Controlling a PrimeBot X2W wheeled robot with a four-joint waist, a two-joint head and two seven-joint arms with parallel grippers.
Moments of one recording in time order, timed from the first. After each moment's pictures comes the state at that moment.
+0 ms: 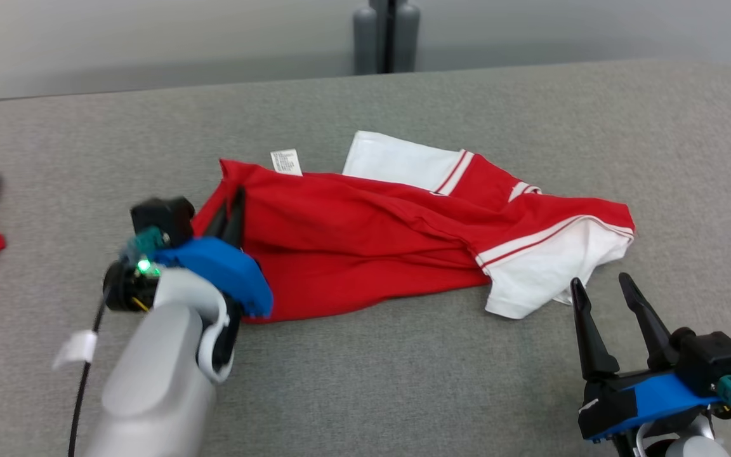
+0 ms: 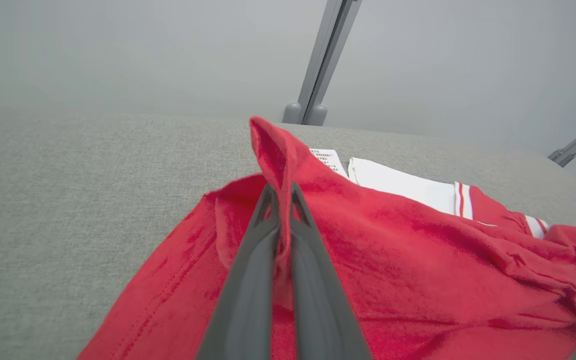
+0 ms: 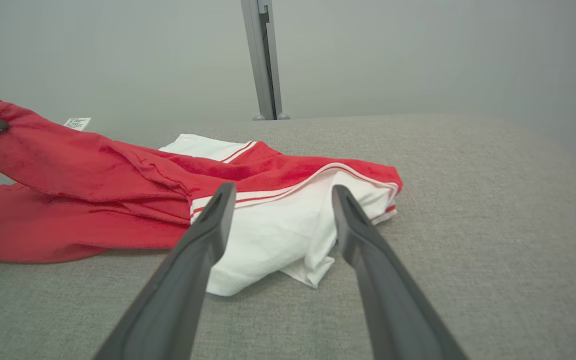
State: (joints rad) left arm -0.62 0.10 -0.29 0.75 -0.47 -0.08 -0.07; right arm -0.06 -0.05 -0.01 0.09 0.15 0.13 -0.14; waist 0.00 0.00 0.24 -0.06
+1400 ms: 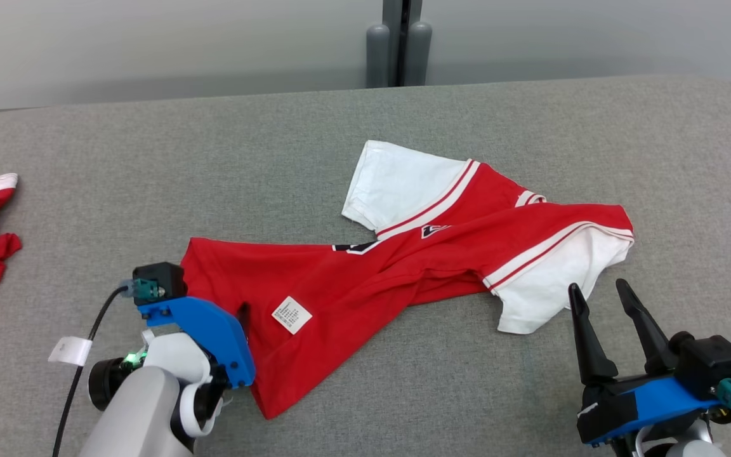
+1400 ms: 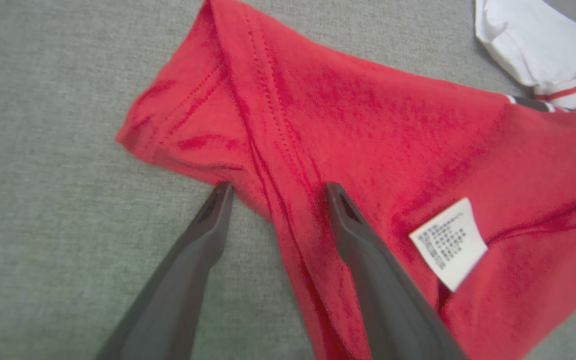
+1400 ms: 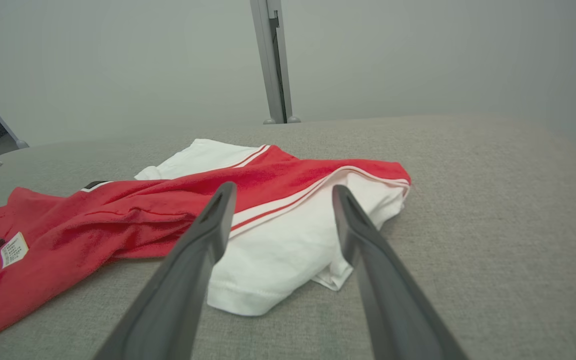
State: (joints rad) left arm -0.34 0.20 -0.33 0.45 -0.57 0.14 0.44; right arm -0.04 -0.05 0.00 0.09 0.17 0.13 -0.13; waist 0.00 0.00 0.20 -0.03
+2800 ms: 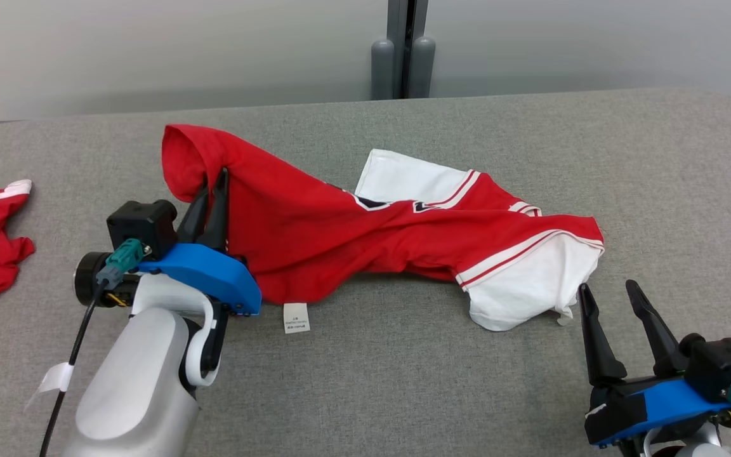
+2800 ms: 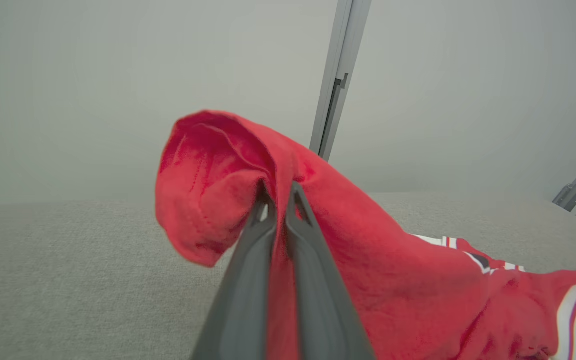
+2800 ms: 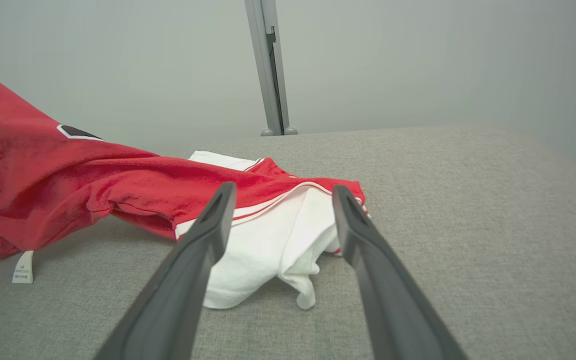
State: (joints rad) left arm -0.50 0.19 -0.37 0.45 -0.46 0.04 -0.11; right arm -0.03 -0.05 -0.03 0.07 0.18 0.13 -0.12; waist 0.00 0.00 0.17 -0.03
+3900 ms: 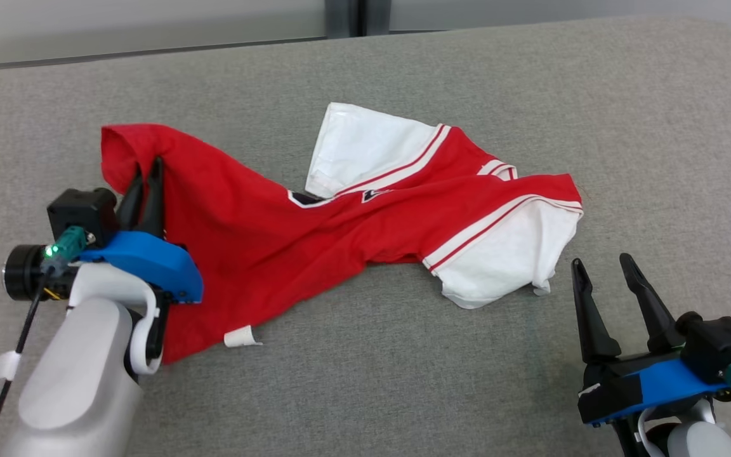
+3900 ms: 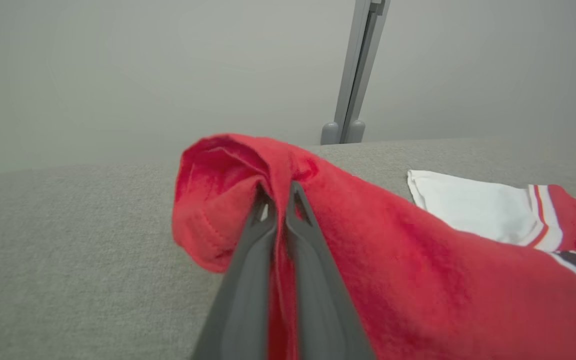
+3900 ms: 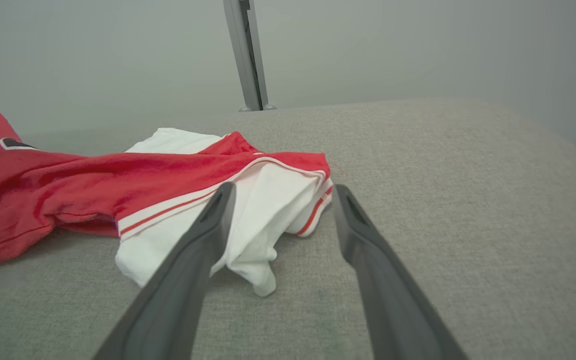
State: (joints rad) left arm -0.51 0.30 -0.35 0.43 -0.44 0.08 -0.07; right arm -0.08 -0.05 -0.01 0.06 0.18 0.13 -0.12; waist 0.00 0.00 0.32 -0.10
